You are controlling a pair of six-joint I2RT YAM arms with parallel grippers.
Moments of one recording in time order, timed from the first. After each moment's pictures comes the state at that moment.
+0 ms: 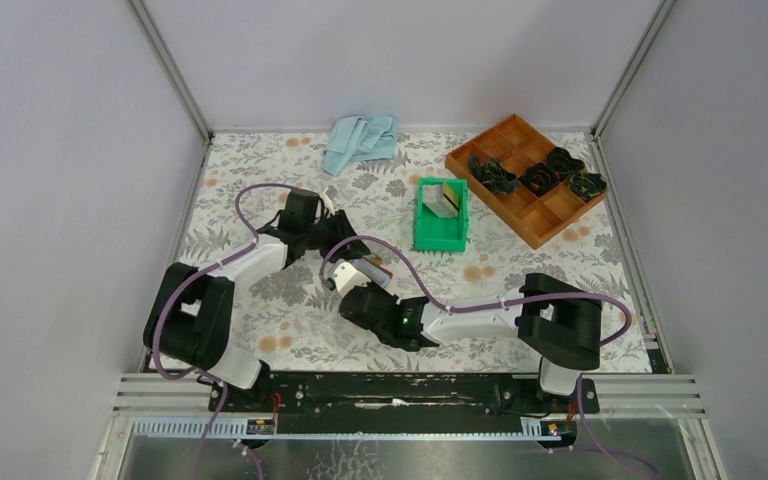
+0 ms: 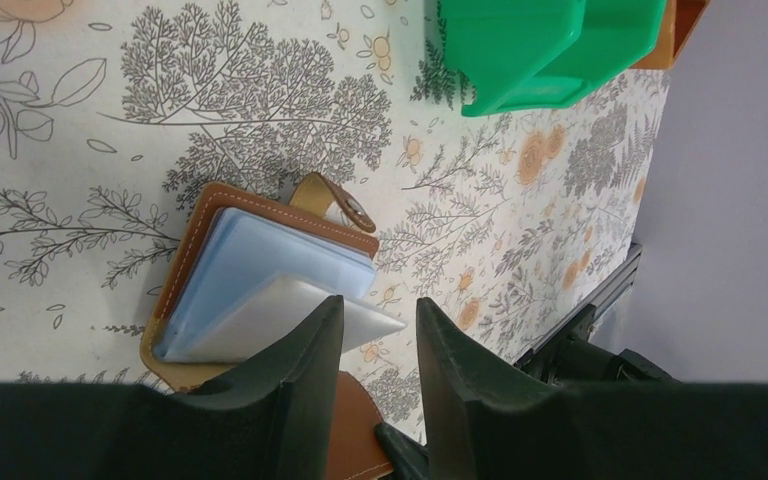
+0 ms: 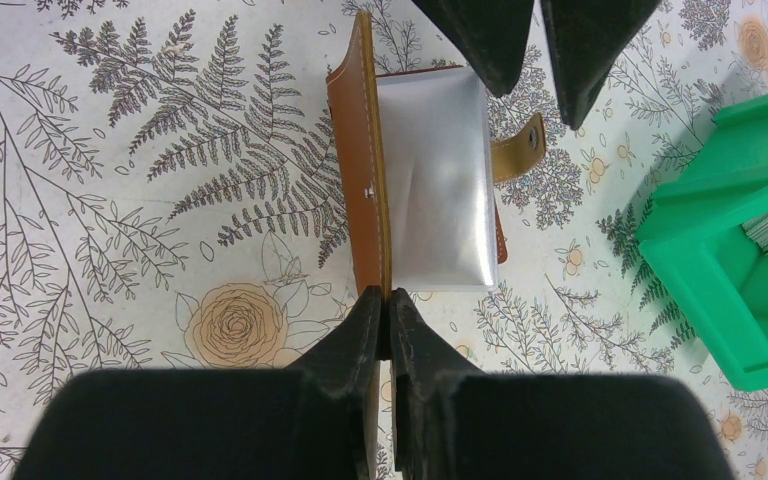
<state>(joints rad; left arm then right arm) -0.32 1.52 0.82 -0.09 0.53 -0.70 1.30 1.76 1.01 -0.01 0.64 0.08</state>
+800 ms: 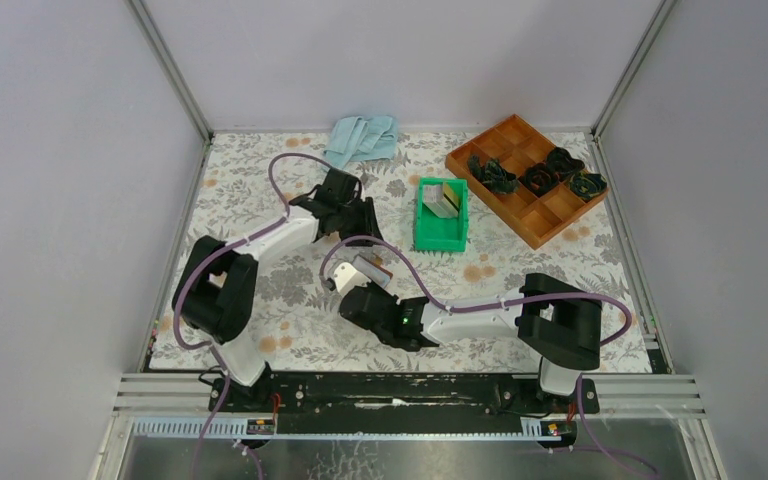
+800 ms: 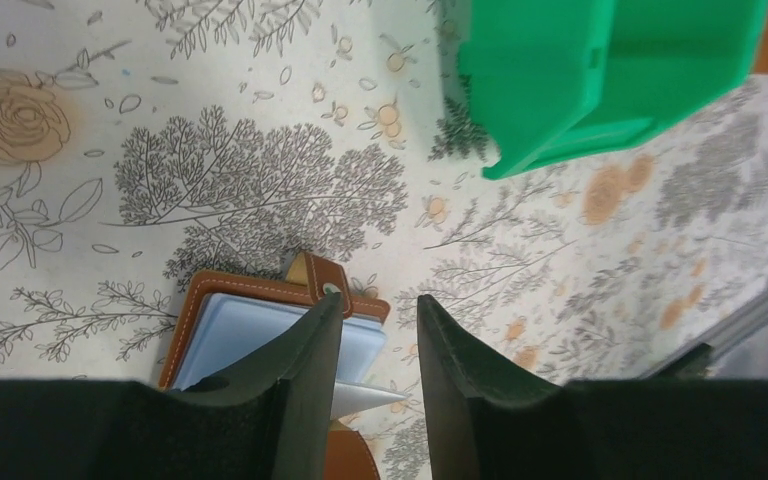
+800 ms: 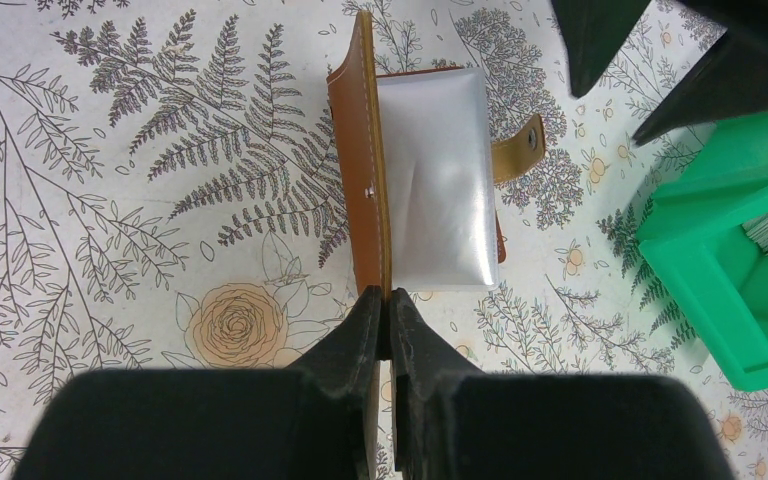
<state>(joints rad) -0.44 1.70 1.14 -0.32 0.32 -0.58 1.30 1.76 1.01 -0.01 0.64 0.08</state>
